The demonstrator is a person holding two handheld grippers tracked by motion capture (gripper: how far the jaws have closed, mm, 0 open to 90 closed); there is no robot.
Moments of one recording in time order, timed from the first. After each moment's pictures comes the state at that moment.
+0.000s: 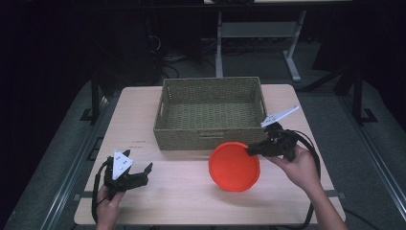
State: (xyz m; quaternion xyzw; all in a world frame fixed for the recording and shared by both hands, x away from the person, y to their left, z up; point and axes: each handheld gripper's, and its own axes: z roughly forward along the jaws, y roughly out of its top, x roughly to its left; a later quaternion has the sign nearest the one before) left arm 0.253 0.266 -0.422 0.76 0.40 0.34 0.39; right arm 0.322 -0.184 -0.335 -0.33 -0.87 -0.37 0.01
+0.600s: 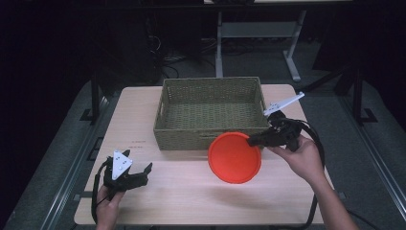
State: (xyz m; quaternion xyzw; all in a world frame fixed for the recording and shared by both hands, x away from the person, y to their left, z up) left arm 0.253 0.267 -0.421 0.76 0.40 0.34 0.39; right arm 0.330 -0.186 -0.303 -0.33 -0.86 -0.38 0.00
